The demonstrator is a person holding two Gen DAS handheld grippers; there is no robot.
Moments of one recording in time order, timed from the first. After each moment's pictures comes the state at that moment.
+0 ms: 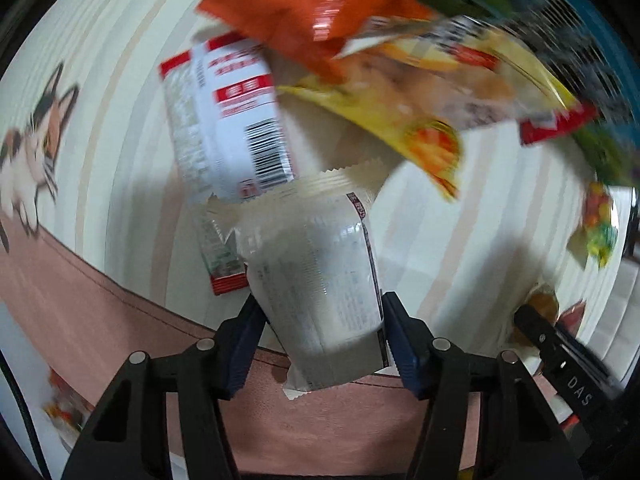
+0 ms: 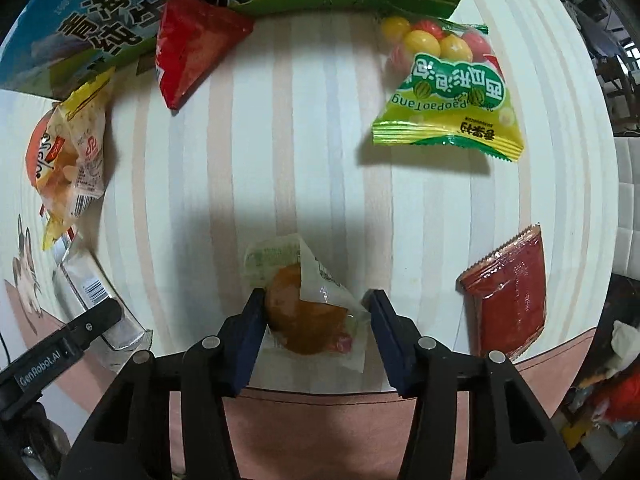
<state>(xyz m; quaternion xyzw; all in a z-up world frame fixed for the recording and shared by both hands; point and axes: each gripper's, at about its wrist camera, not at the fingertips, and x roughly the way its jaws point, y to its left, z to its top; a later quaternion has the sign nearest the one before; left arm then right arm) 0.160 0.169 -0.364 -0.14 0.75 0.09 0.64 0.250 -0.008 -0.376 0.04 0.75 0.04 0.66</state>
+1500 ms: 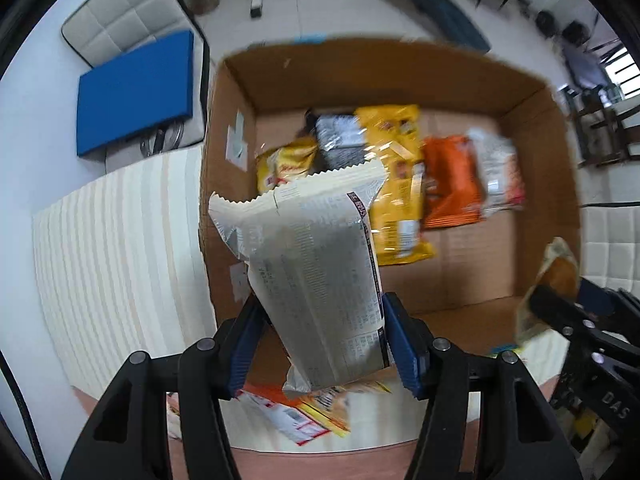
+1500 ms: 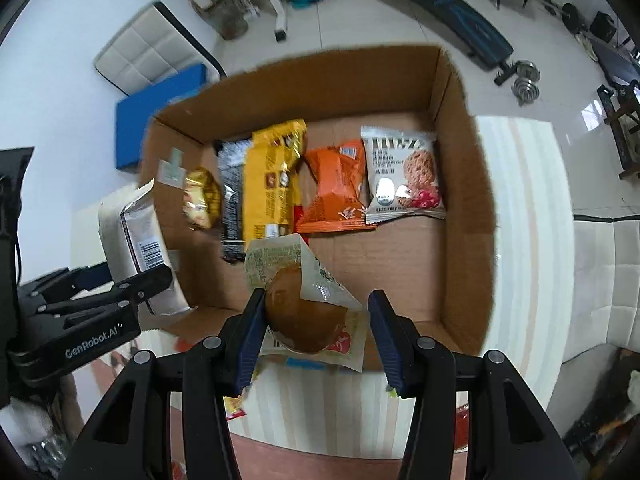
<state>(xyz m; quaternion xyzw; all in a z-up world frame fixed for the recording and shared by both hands) 0.465 0.154 -0.235 0.05 0.73 -0.02 0.69 0.449 -0.039 -0.238 0.11 0.68 0.09 0.72</state>
